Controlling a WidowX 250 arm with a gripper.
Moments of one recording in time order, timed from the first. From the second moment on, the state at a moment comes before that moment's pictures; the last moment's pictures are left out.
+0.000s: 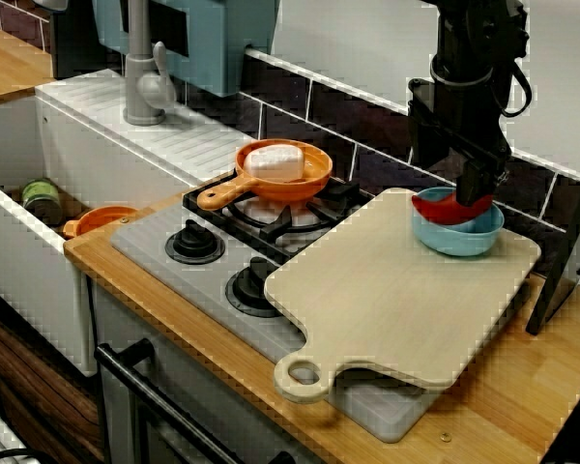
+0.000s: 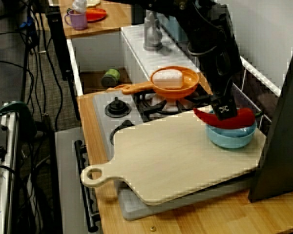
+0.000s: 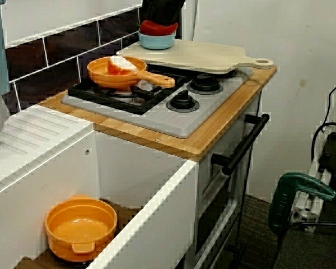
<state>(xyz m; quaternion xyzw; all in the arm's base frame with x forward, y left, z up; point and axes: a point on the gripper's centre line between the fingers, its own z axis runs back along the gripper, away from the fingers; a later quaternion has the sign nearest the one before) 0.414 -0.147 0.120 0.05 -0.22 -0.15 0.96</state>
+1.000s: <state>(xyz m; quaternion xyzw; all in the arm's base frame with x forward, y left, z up) 0.425 -0.160 0.097 0.07 -0.22 -0.16 0.96</state>
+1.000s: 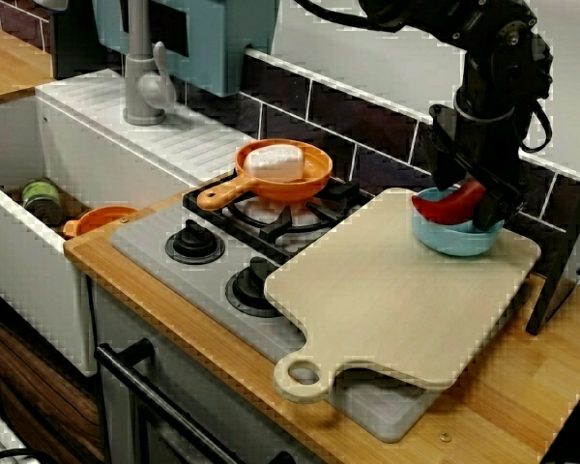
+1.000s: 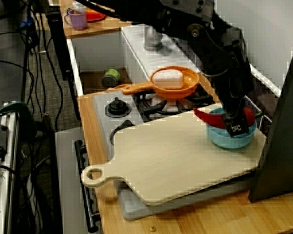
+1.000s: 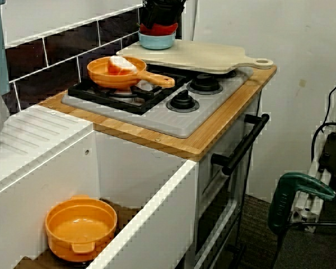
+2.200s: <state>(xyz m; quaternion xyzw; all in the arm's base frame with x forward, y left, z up) 0.417 -0.126 0.123 0.06 -0.20 -0.16 0.97</state>
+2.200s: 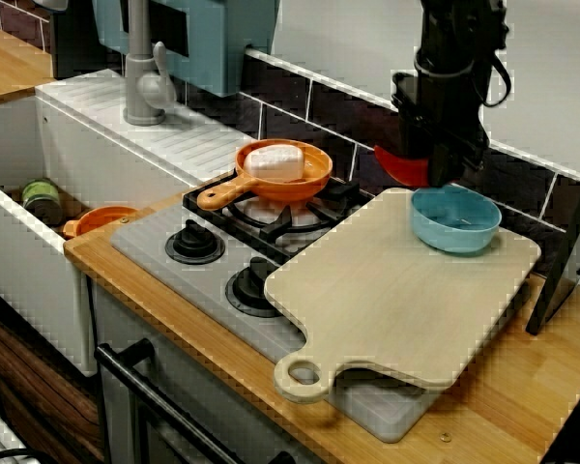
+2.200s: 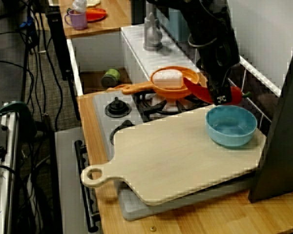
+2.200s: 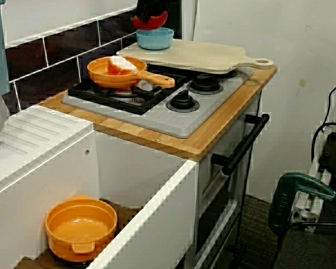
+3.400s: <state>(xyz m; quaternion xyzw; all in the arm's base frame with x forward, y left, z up) 0.330 -0.091 0.136 0.06 -0.22 -0.19 0.96</state>
